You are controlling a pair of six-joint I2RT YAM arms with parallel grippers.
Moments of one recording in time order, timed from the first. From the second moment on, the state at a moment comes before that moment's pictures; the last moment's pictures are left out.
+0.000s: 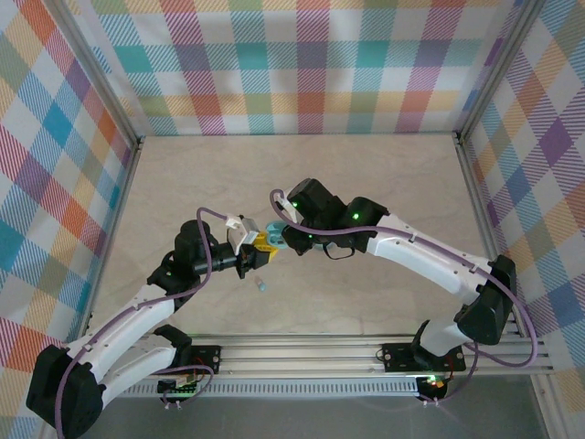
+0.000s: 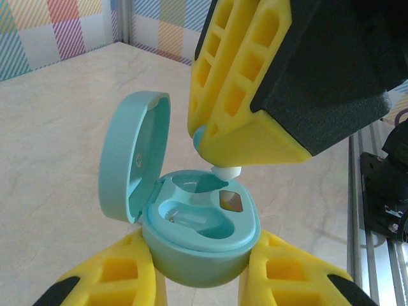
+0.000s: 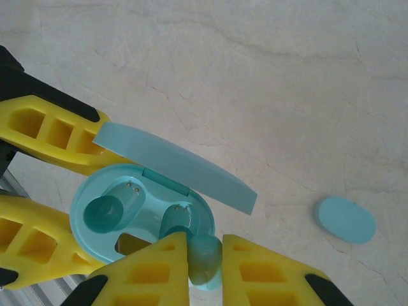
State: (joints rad) left arm -0.50 0.90 0.50 0.10 0.63 0.05; right arm 0.98 1.50 1.46 -0.85 0.04 0.21
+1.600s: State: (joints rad) left arm -0.51 0.88 0.51 0.08 0.61 0.02; right arm 0.97 1.35 1.45 -0.81 -0.01 0.33
